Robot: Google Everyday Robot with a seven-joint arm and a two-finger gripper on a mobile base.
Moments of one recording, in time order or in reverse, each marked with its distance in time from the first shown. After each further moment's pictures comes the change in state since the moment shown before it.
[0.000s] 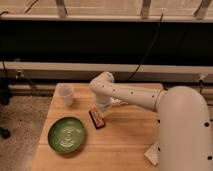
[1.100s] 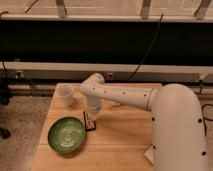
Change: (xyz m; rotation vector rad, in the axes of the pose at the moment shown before) arm -0.056 -0.016 -0.002 0.014 -0.024 -0.144
